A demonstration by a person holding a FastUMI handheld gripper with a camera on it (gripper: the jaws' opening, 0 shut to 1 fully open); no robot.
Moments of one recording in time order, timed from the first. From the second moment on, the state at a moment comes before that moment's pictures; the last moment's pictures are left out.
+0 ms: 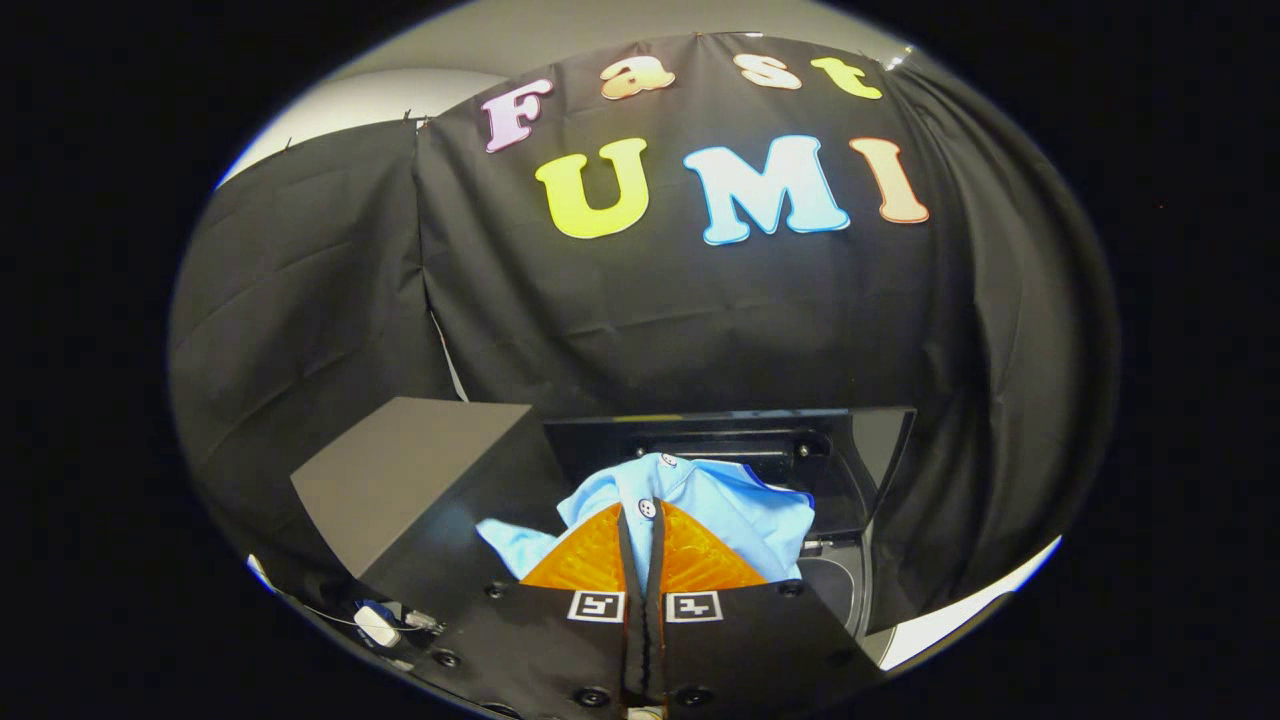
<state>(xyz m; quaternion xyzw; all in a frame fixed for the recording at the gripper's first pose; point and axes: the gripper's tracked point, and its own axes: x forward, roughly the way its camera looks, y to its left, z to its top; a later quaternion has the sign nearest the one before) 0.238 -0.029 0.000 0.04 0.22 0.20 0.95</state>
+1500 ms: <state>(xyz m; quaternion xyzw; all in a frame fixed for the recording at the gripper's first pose) 0.252 -0.047 -0.060 0.00 0.23 0.15 0.96</state>
